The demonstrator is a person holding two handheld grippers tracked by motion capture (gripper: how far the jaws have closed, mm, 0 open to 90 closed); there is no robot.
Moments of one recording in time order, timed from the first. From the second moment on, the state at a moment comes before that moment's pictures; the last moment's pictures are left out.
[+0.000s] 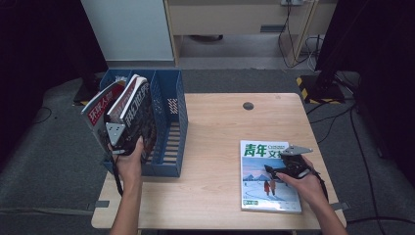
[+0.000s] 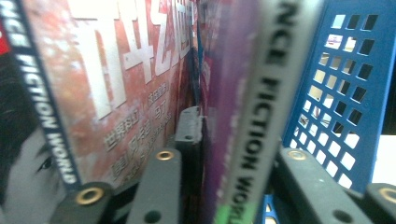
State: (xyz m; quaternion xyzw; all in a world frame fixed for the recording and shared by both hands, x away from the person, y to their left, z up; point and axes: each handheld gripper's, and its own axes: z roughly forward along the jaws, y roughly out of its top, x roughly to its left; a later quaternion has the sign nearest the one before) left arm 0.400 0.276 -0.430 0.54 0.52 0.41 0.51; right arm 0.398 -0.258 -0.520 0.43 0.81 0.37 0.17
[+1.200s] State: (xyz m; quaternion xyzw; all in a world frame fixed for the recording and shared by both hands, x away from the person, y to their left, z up) left arm 0.344 0.294 -0.441 0.57 0.53 0.37 0.51; right arm 0.398 -0.253 -0.518 0.42 0.82 0.37 0.15
